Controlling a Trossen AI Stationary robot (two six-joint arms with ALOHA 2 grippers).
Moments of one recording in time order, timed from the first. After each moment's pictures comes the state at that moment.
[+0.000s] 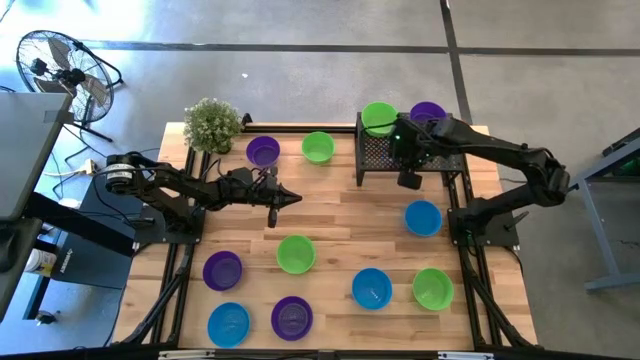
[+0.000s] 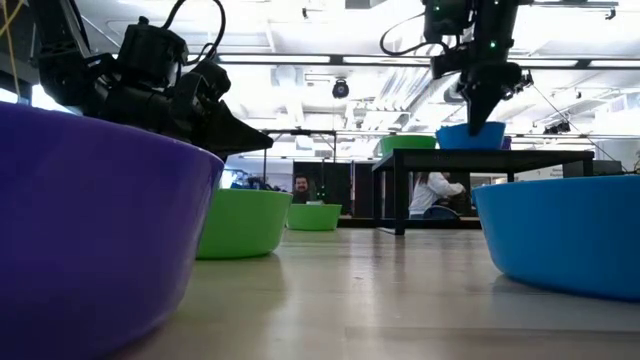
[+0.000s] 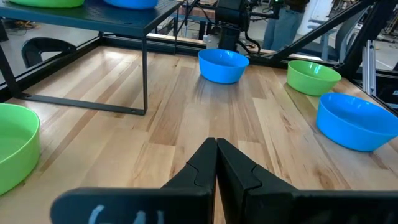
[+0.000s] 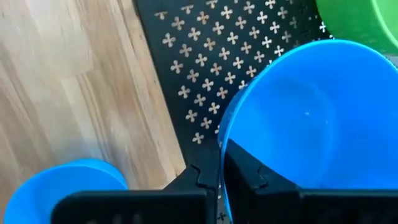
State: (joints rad) left arm 0.23 1.46 0.31 0.99 0.20 -0.08; right arm -0.50 1.35 1.20 -1.15 0.19 -0.24
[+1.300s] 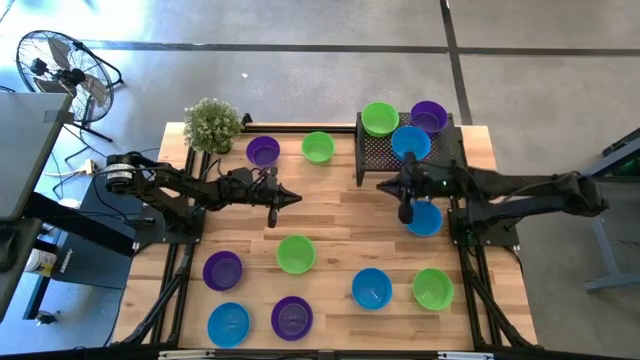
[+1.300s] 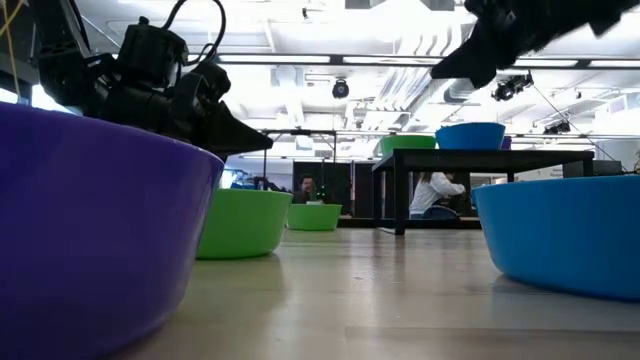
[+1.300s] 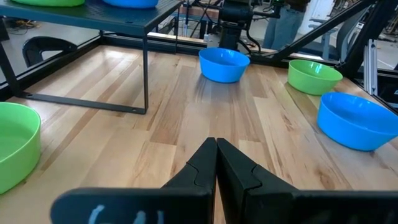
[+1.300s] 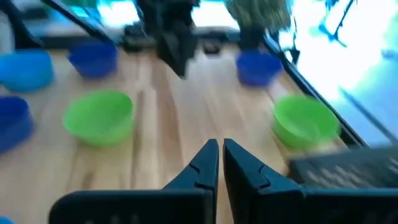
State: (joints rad) left arm 0.23 1.46 0.31 0.99 0.20 -0.08; right arm -0.12 0.85 0.58 -0.09 0.05 0.00
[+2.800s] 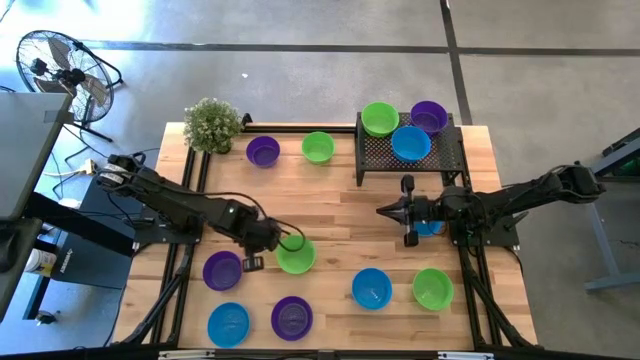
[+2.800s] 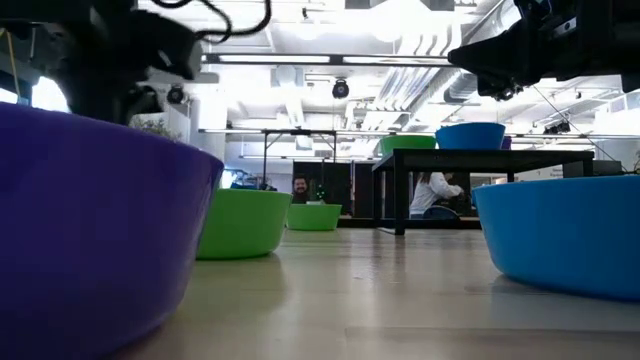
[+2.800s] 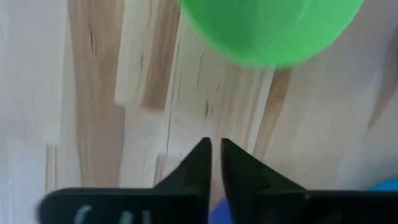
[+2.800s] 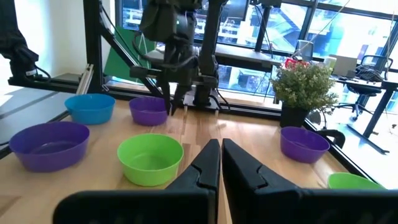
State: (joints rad) left arm -0.30 1.43 0.99 -0.93 -0.03 -0.49; right arm 0.11 0.85 0.20 0.65 0.09 -0.12
